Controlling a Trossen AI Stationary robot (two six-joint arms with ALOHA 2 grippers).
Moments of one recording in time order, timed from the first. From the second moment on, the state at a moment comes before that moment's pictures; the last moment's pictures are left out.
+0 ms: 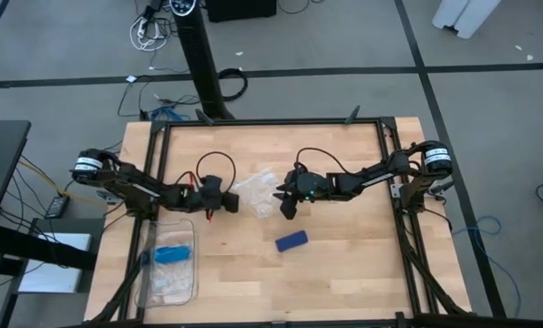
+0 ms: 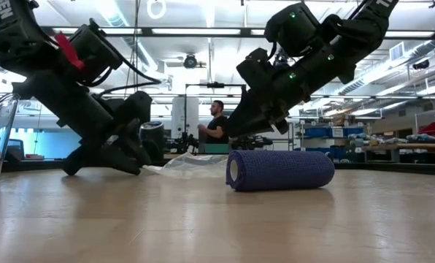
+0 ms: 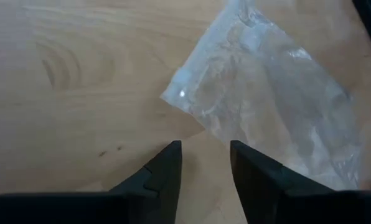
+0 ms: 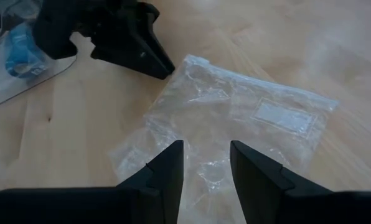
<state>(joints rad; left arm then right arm) -0.05 1.48 0.32 0.42 -0.42 -1.20 0.00 1.72 0.79 0.39 0.21 0.41</state>
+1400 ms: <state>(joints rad) 0.10 1.62 0.48 0.40 -0.29 -1.07 0.00 1.72 0.79 0.46 0.19 0.39</state>
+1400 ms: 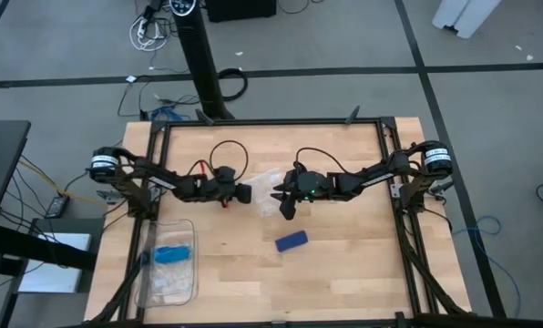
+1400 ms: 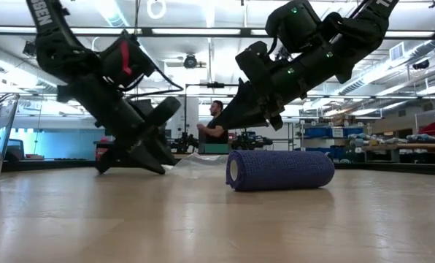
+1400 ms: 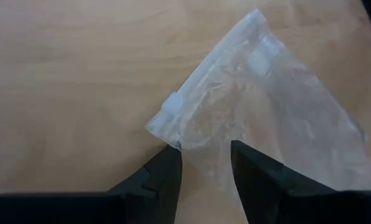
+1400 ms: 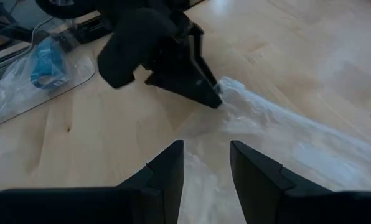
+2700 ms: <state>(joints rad) -0.14 1.64 0.50 1.00 -0.38 0.16 0.18 1.41 0.79 0.17 0.29 0.01</state>
